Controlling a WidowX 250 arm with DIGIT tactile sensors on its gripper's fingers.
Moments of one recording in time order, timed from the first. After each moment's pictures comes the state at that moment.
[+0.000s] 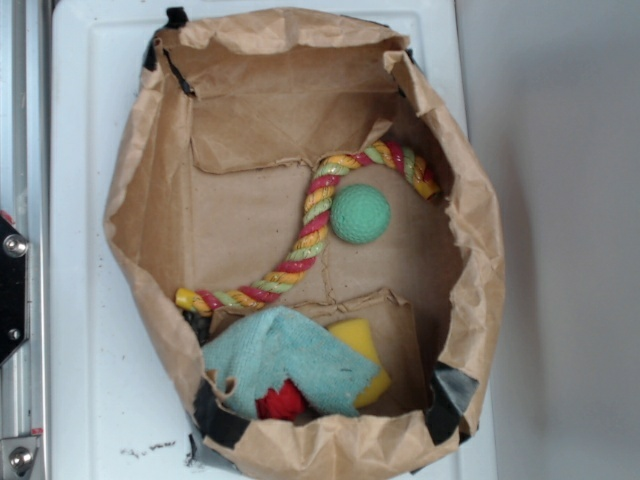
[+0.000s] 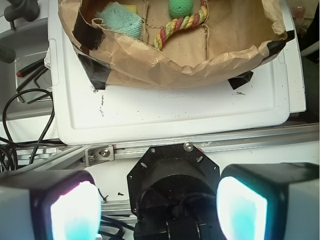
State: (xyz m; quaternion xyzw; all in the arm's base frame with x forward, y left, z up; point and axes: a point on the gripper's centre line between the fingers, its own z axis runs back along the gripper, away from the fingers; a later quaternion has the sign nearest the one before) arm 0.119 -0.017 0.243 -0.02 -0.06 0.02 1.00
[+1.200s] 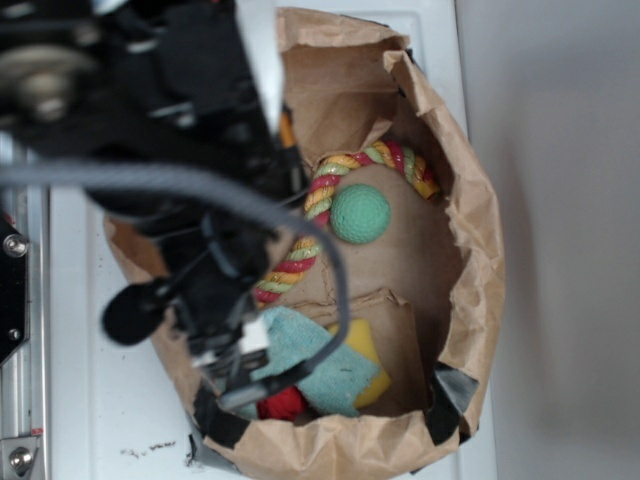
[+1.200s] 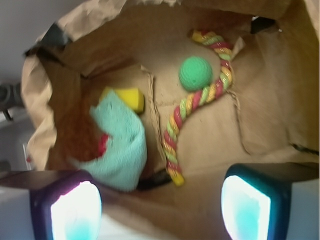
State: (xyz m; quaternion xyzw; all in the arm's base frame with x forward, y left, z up) arm 0.247 0.022 0.171 -0.10 -0.11 0.13 0.98
